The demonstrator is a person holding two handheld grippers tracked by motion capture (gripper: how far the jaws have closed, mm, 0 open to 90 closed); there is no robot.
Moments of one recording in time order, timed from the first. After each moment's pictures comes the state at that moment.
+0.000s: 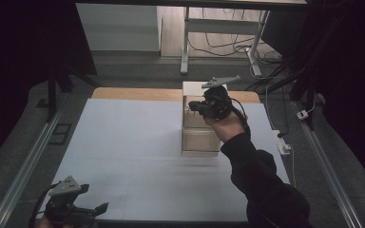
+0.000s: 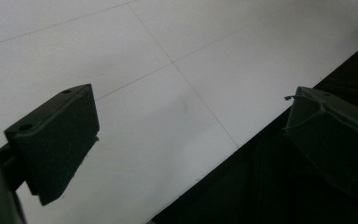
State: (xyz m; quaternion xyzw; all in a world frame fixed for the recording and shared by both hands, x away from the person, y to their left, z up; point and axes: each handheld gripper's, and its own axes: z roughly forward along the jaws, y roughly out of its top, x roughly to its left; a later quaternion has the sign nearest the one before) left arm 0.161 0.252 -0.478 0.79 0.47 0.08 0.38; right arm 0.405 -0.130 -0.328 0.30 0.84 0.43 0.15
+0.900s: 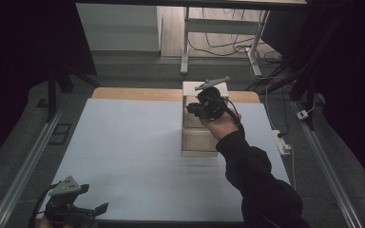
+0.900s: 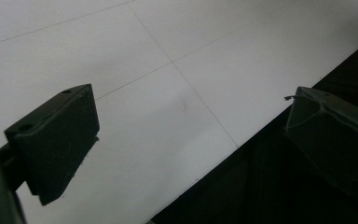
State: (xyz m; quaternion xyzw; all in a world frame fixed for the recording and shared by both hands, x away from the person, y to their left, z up) left arm 0.161 0.253 -0.478 0.79 0.47 0.08 0.38; right arm 0.420 -0.119 -0.346 0.31 0.85 0.39 0.16
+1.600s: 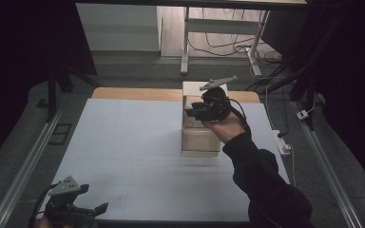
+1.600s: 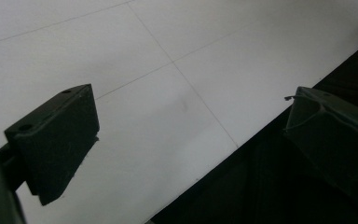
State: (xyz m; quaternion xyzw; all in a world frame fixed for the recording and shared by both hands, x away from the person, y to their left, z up) left arm 0.161 0.253 -0.478 0.79 0.47 0.07 0.38; right arm 0.404 -0.129 -0.330 0.29 0.85 0.42 0.13
